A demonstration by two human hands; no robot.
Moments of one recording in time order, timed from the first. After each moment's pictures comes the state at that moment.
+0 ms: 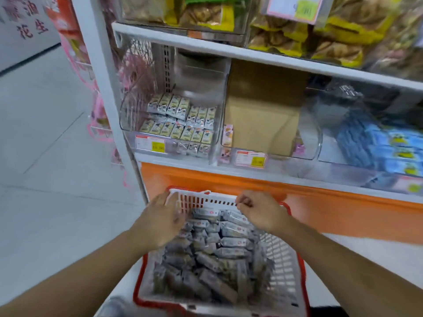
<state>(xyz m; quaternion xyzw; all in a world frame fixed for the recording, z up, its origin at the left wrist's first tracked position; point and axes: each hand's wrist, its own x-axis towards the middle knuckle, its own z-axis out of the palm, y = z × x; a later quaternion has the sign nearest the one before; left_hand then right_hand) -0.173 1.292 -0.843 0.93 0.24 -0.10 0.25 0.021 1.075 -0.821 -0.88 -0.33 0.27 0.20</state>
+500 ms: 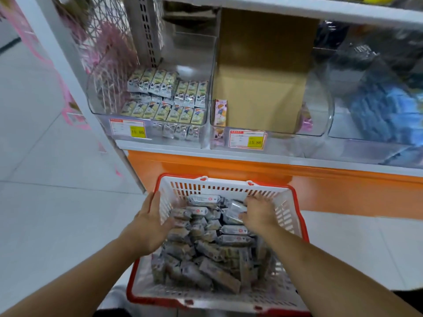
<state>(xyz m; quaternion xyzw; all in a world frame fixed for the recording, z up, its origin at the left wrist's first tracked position) -0.182 1.294 -0.923 0.87 0.33 -0.14 0.32 0.036 1.059 -0.969 -0.95 -0.25 0.19 0.00</state>
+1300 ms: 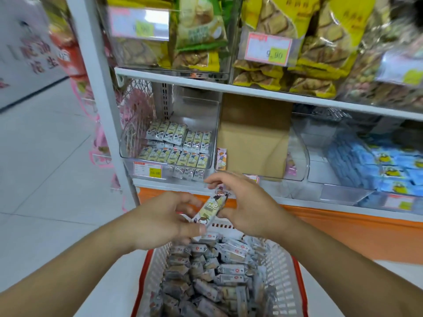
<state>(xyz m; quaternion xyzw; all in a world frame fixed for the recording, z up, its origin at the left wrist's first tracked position) -0.163 1.280 -0.705 0.79 0.14 -0.09 0.59 -0.006 1.109 -0.707 -0.81 -0.50 0.15 0.28</state>
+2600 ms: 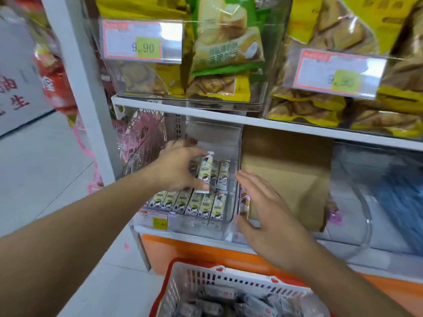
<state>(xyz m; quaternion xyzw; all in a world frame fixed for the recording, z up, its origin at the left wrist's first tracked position) 0.013 1.436 -0.695 0.97 0.17 0.02 0.17 0.071 1.170 -0.710 -0.84 -0.48 0.06 0.24</state>
